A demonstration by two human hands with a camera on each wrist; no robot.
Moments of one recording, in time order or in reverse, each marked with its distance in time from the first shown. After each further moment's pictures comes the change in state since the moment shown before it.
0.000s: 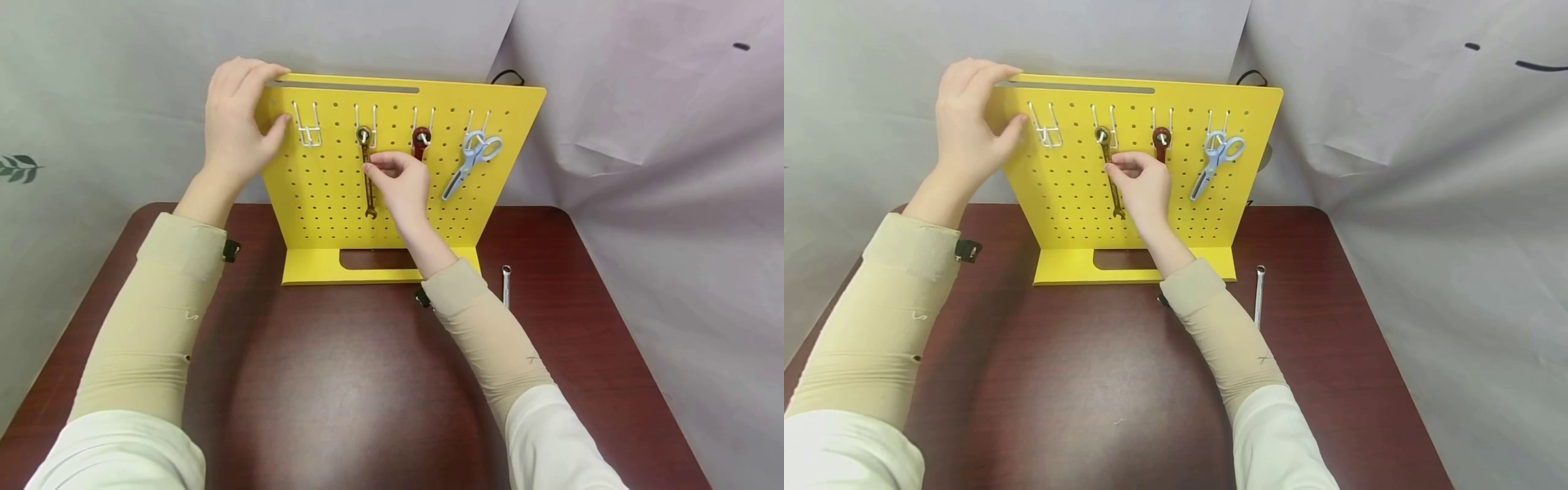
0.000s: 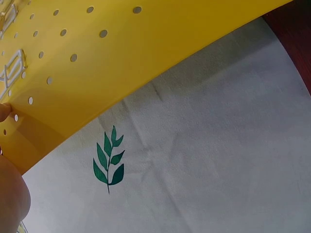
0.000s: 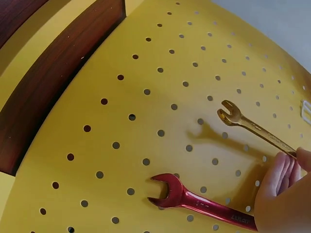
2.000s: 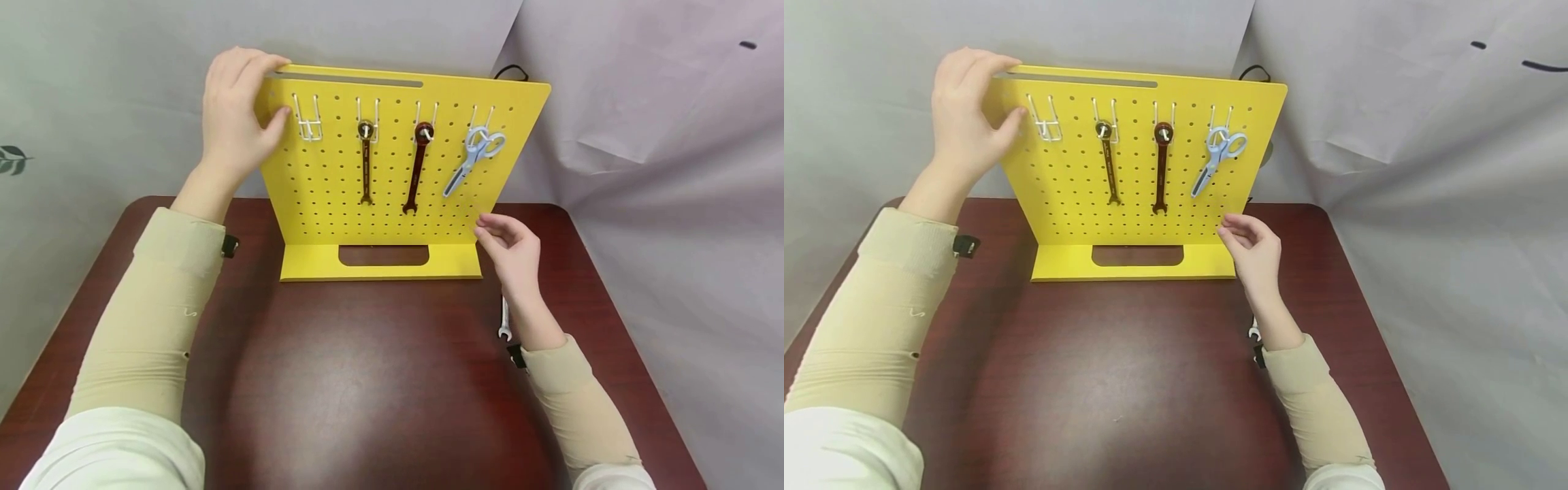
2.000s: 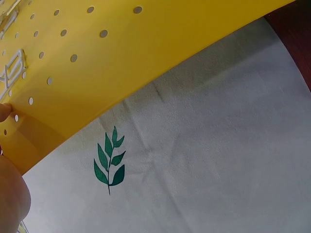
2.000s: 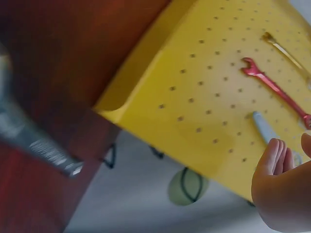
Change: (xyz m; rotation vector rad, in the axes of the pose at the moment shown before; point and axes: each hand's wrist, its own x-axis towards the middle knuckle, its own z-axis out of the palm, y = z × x) left_hand 0.002 0.007 -0.001 0.023 -0.017 -0.003; right_hand -0.076 0.067 -0.162 0.163 0.115 0.008
